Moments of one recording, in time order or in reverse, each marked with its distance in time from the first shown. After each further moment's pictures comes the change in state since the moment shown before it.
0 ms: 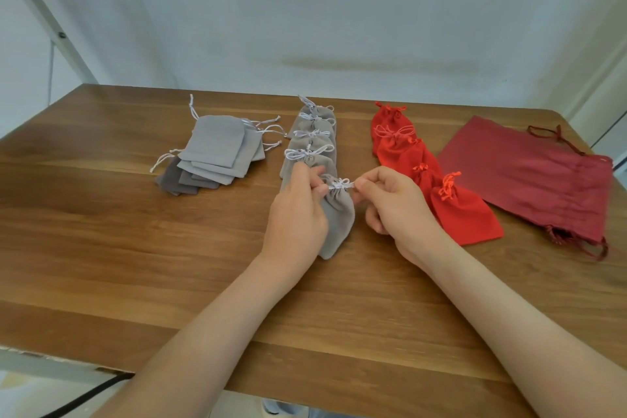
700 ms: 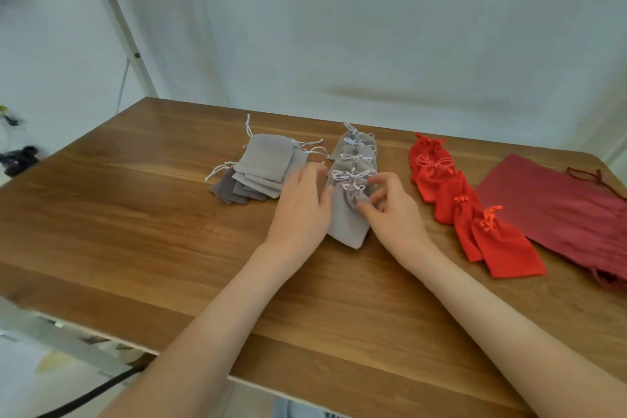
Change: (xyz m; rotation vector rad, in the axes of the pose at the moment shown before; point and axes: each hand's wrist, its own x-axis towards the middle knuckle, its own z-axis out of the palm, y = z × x) left_hand 0.025 -0.025 -0.047 0.148 -0.025 -0.065; right_hand 0.024 0.005 0.047 -0.425 0.042 -0.289
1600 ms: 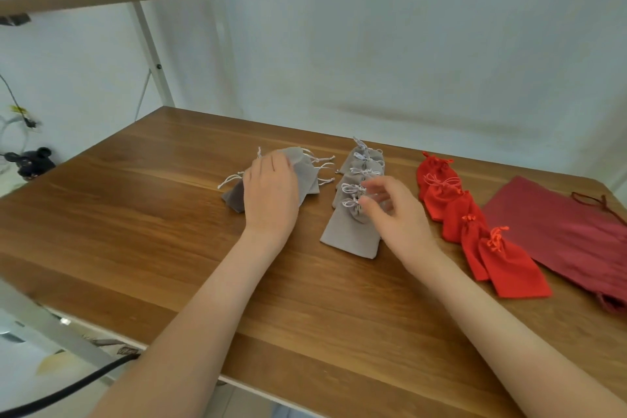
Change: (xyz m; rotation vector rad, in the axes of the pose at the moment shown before) left_hand 0.033 -0.038 -0.025 0.519 0.398 0.070; right_hand 0.001 -0.024 -0.007 0.035 -0.046 -0.145
